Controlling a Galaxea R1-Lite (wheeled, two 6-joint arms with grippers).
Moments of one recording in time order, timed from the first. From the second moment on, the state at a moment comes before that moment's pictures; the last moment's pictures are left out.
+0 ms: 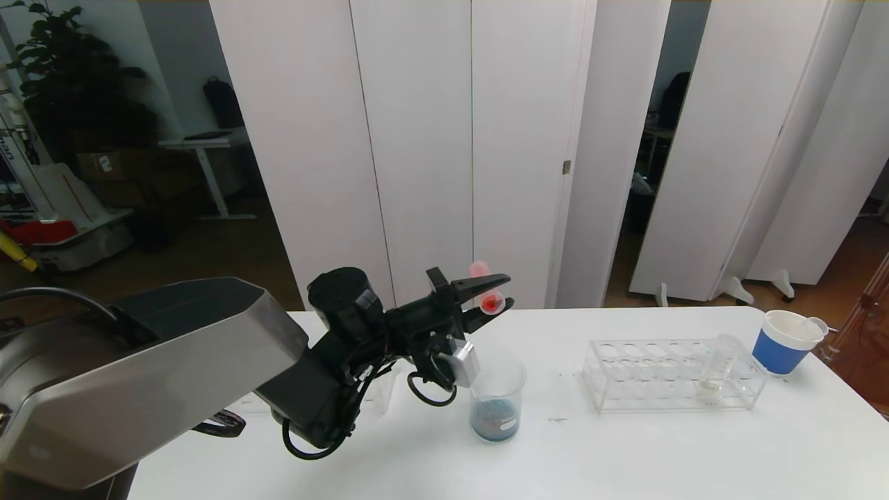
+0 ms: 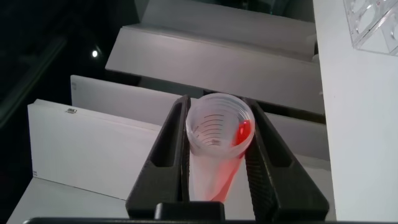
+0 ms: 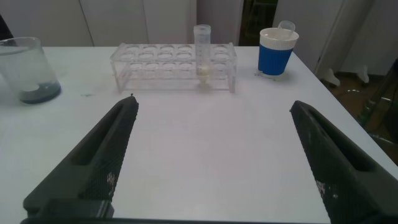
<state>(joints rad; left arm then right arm) -0.48 2.29 -0.99 -1.56 -0.70 1.28 0.00 0.00 0.00 0.00 -0.01 0.03</state>
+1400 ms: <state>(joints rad) -0.47 2.30 -1.04 -1.56 -0.69 1.33 0.00 0.00 0.00 0.00 -0.01 0.03</state>
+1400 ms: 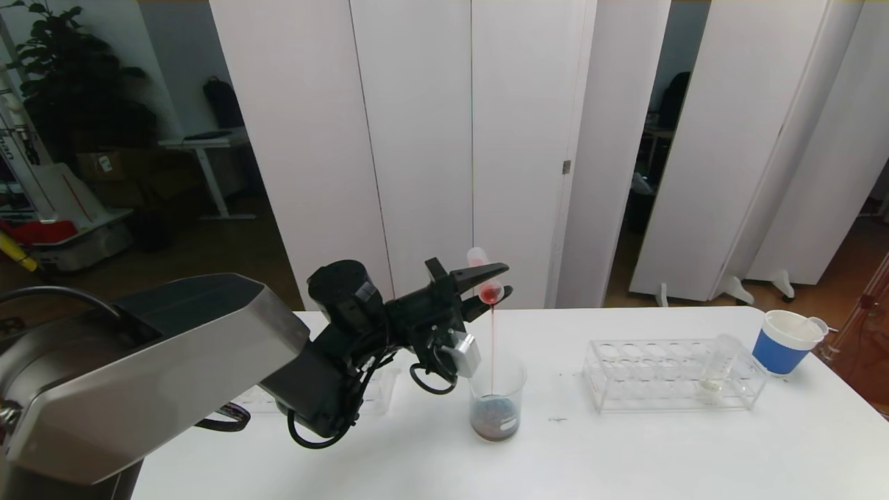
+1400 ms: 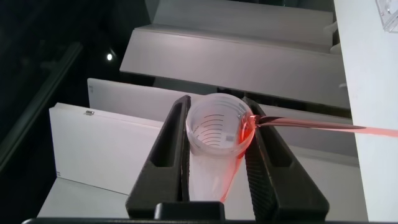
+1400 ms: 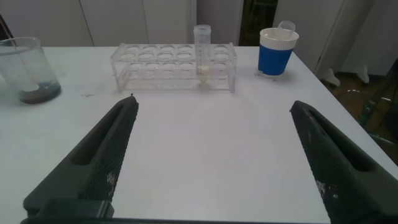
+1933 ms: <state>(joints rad) -0.48 2.28 -1.04 -1.56 -0.69 1.33 0.00 0.00 0.00 0.00 -0.01 0.03</state>
